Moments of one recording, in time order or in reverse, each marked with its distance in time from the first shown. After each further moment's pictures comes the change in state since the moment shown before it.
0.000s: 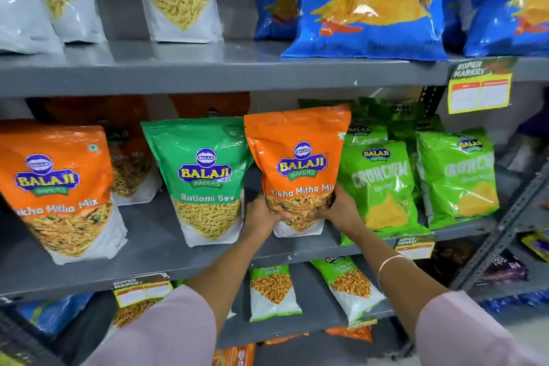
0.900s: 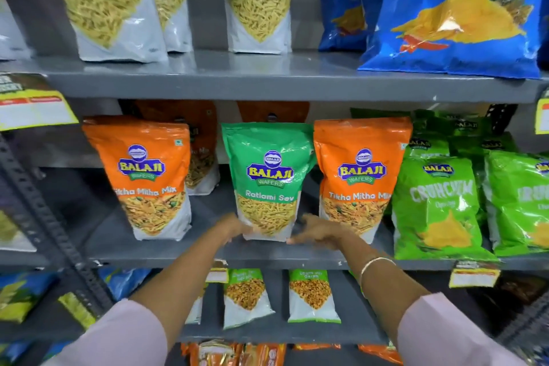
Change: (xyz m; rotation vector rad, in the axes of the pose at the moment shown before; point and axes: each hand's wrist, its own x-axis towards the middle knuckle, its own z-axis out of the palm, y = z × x) left_hand -0.022 -0.051 -0.156 0.290 -0.143 -0.522; right_hand -0.002 -0.052 0.125 -0.262 -0.714 0.184
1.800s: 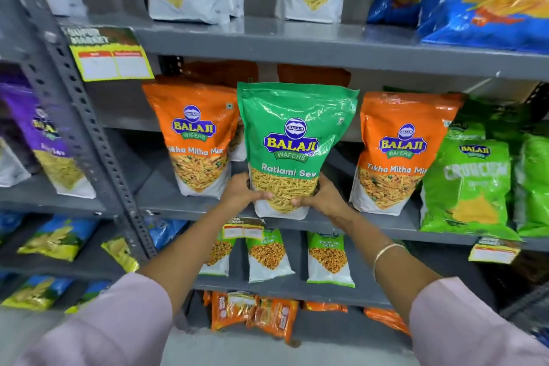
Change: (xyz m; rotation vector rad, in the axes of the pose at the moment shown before) left_hand -0.046 -0.060 -0.040 -0.295 0.186 0.392; right_hand -0.022 -0.048 0.069 0.389 0.324 -0.285
